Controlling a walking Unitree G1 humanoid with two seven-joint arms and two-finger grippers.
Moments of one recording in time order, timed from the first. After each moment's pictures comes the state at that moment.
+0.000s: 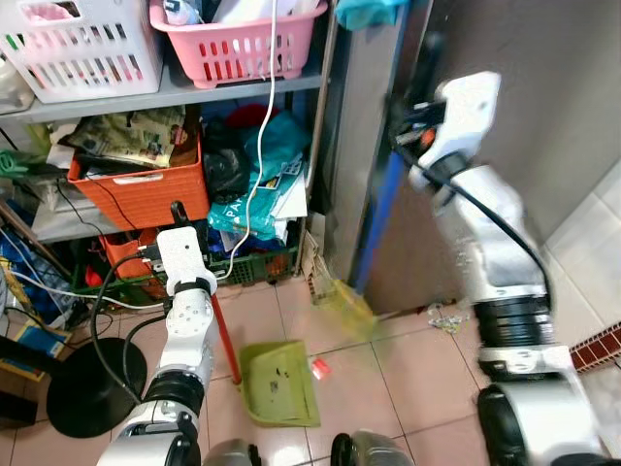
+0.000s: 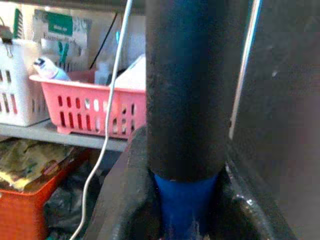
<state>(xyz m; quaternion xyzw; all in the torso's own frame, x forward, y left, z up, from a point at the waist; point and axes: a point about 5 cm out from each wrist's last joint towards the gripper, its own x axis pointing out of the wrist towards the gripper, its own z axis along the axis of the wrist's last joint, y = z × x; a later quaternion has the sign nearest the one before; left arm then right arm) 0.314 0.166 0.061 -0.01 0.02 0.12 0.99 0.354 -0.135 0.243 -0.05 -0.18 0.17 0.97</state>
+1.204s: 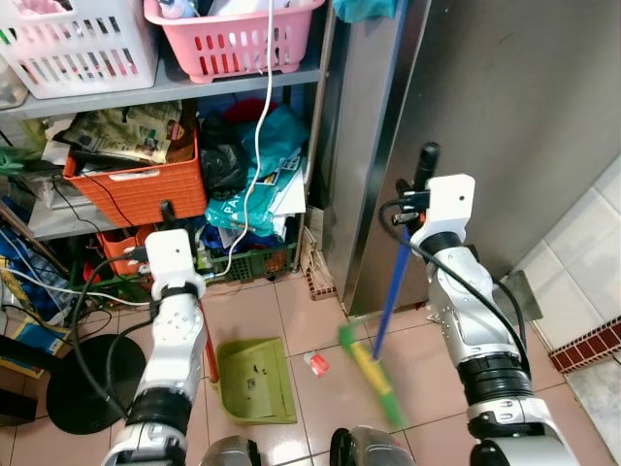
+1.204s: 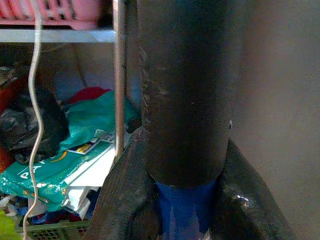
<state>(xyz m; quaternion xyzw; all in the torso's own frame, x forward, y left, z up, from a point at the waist) 0.307 0.174 0.068 0.03 0.01 0.12 0.99 0.335 -0.152 0.133 -0.01 -0.04 0.05 1.00</state>
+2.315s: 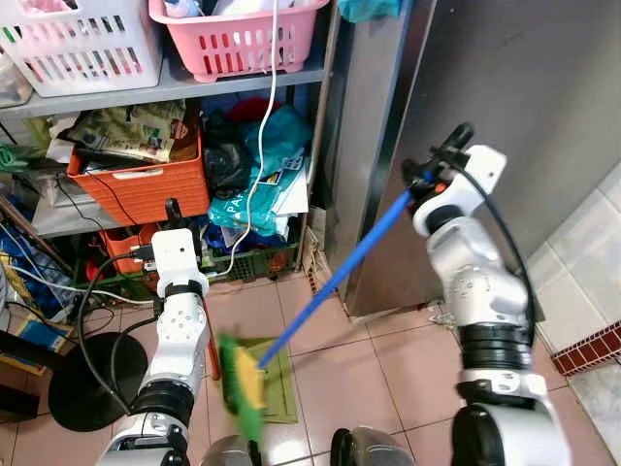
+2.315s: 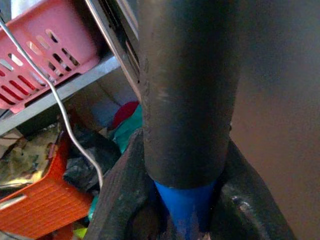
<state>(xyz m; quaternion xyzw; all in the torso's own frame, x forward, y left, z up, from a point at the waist) 0.309 0.173 0.064 0.03 0.00 0.12 0.99 0.353 -0.160 0.168 0.22 0.01 0.05 0.98</state>
